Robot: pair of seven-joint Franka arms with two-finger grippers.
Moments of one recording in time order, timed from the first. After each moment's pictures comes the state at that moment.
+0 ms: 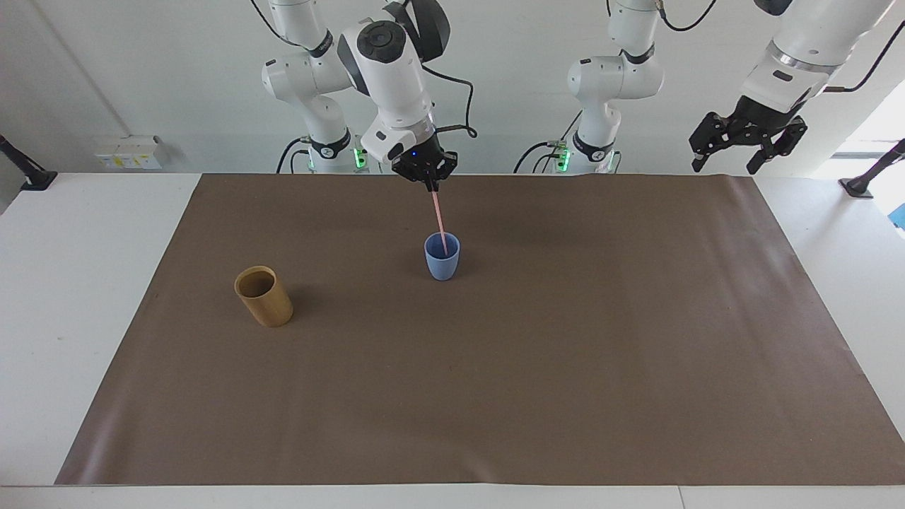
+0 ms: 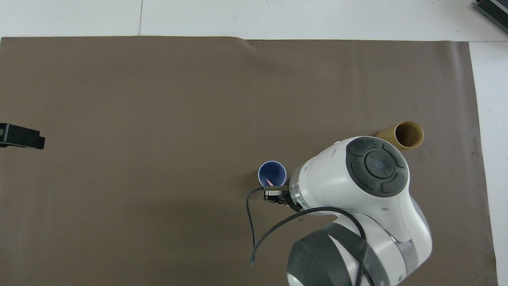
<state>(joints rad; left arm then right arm) -0.04 -0.07 -0.01 -1.54 -0.01 1.48 0.06 0.31 -0.06 0.21 -1.93 0.25 1.83 0.51</state>
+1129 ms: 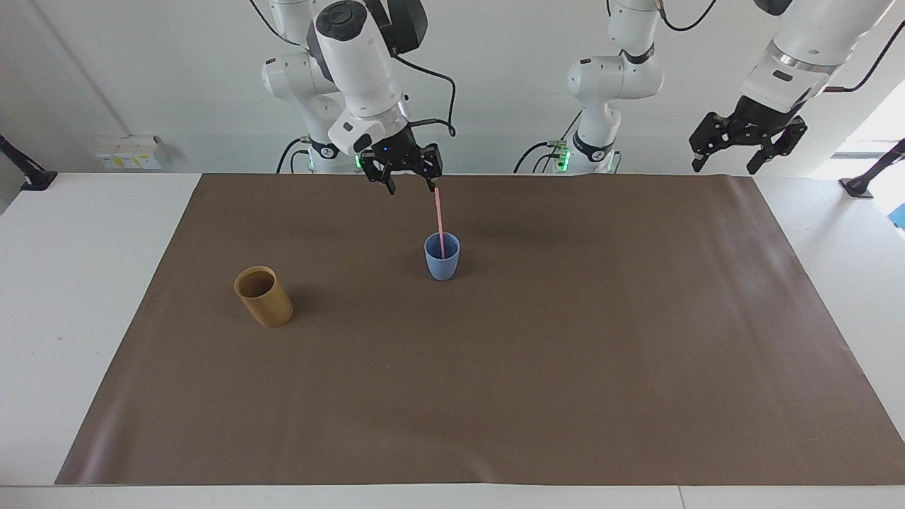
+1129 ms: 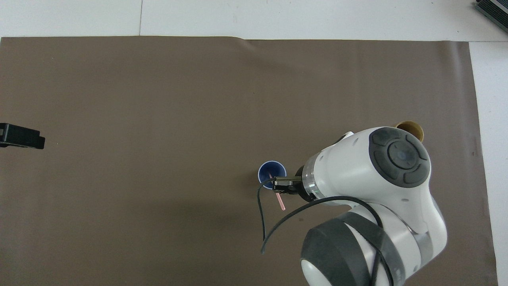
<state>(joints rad) -0.04 -0.07 -0.01 -1.54 -0.01 1.48 0.06 0.22 -0.11 0.19 -1.87 0.18 1.84 0.48</state>
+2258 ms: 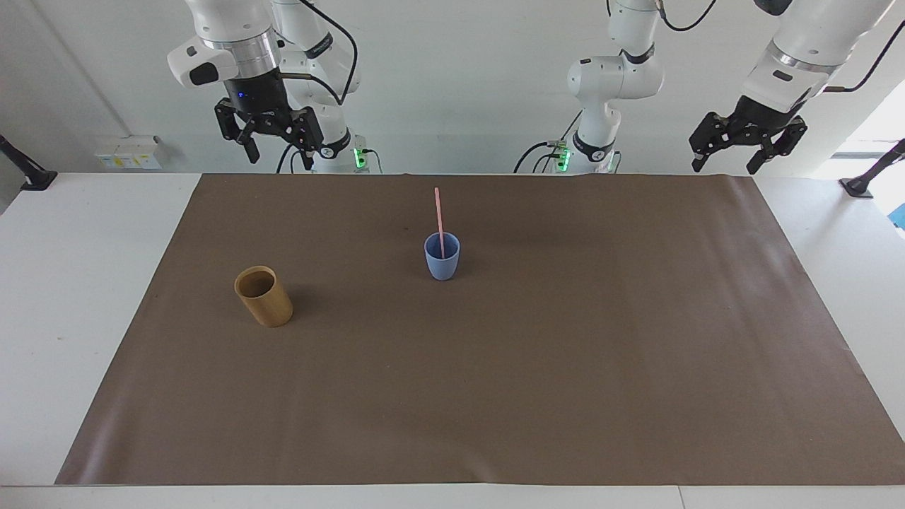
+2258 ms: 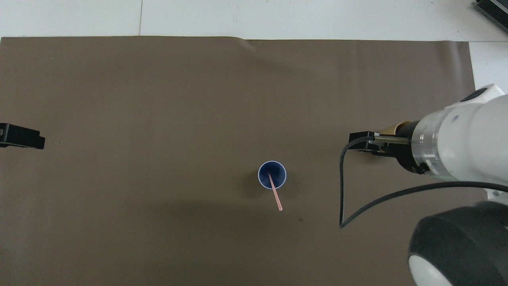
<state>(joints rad) -0.04 -0.07 -0.01 -1.54 -0.01 1.48 0.06 -0.05 -0.06 0.18 -1.54 -0.02 1.53 0.30</state>
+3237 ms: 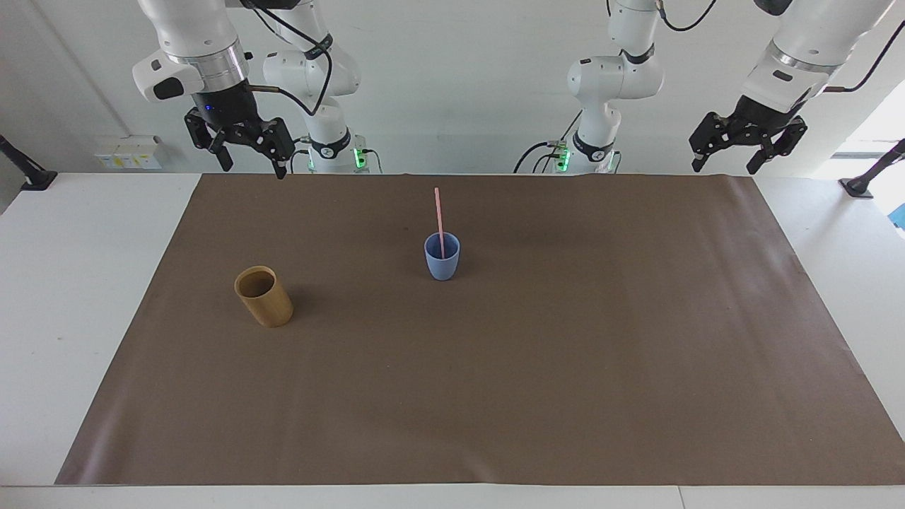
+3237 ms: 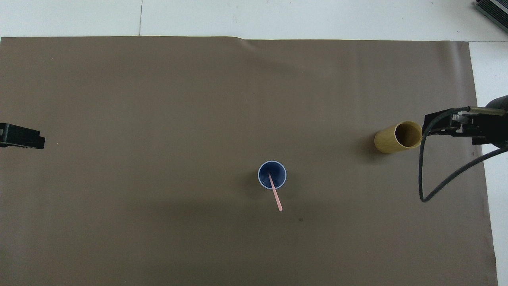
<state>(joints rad) -0.04 -0.07 -0.01 -1.54 -0.01 1.48 0.06 -0.07 -0.05 0.15 -1.54 -0.02 1.54 0.23</state>
